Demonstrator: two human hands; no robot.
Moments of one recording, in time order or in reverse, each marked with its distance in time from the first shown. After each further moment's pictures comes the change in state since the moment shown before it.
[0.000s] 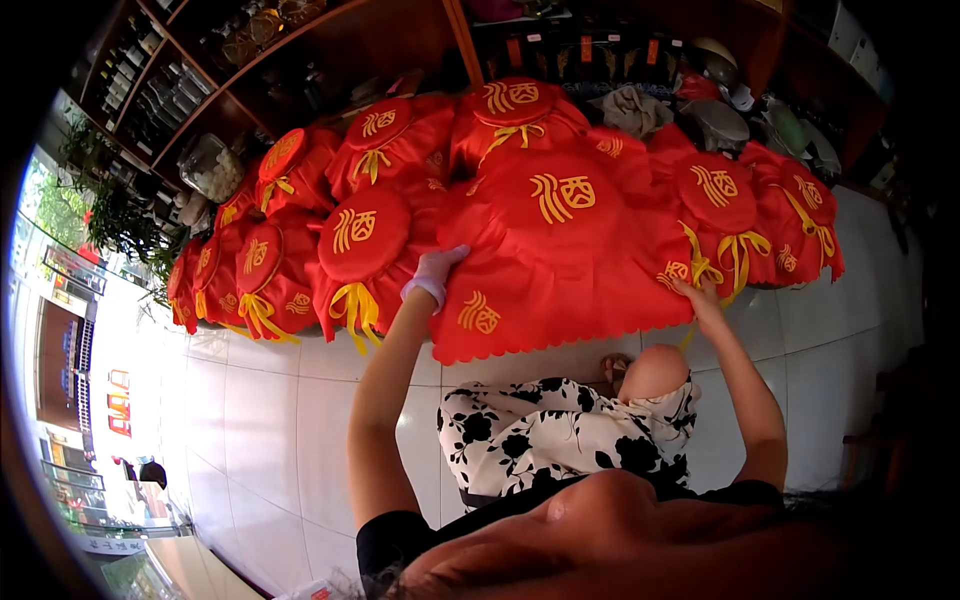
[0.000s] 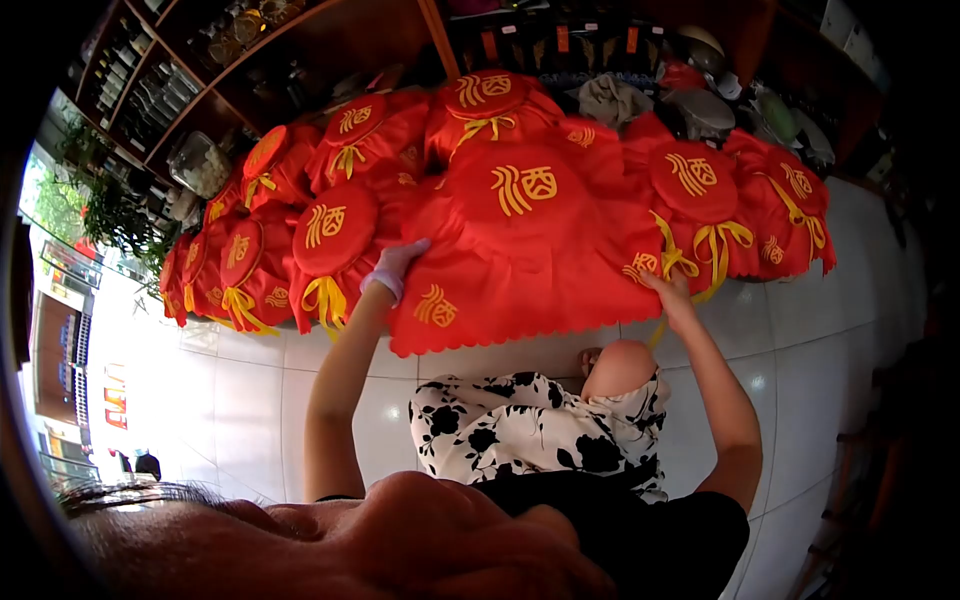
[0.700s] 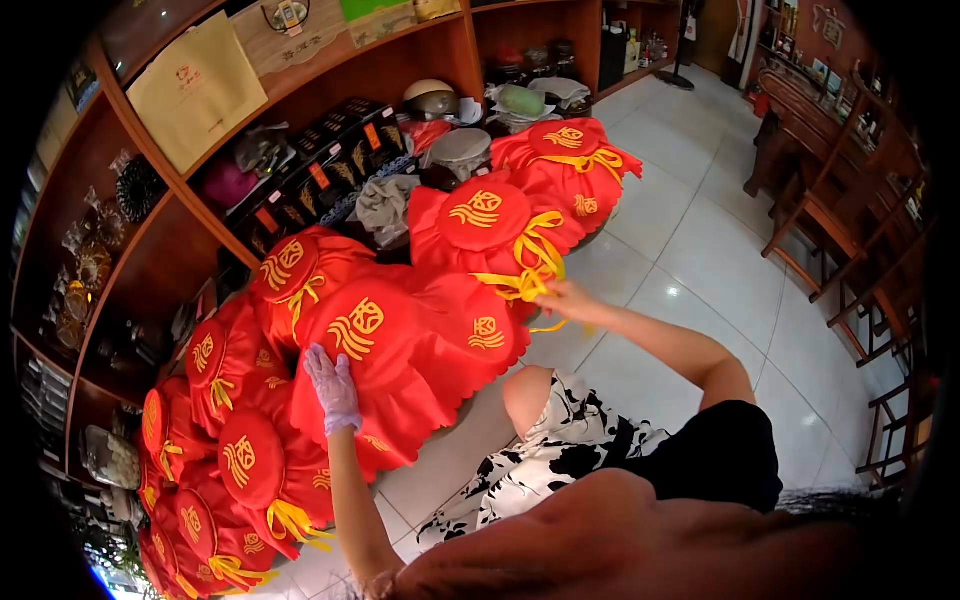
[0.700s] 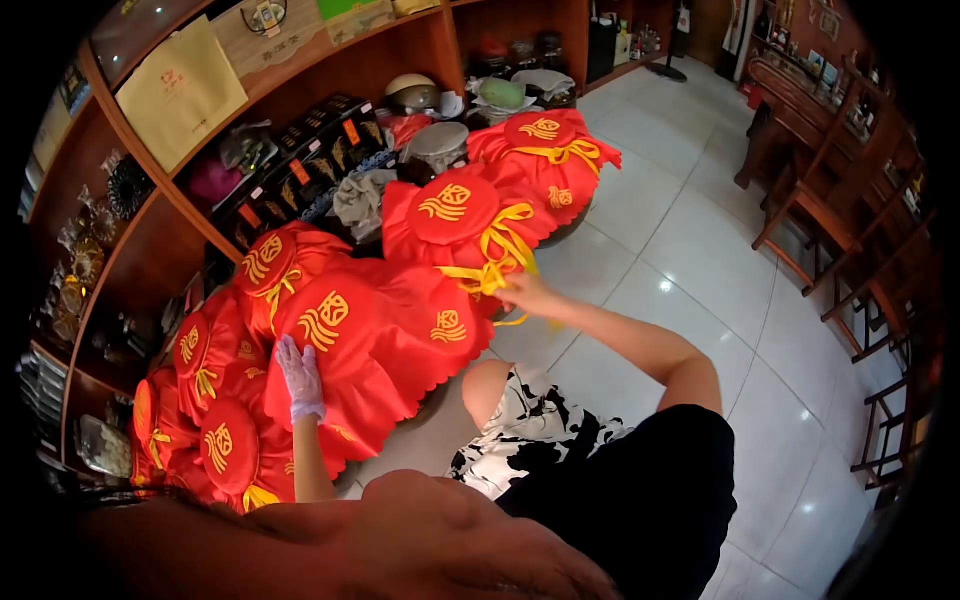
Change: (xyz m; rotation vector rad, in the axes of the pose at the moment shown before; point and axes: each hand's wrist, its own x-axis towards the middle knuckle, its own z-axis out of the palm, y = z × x) left_hand 0.047 0.009 0.116 0.941 0.249 1.121; right_hand -0.055 -0.019 -0.059 -0.383 0.112 -0.119
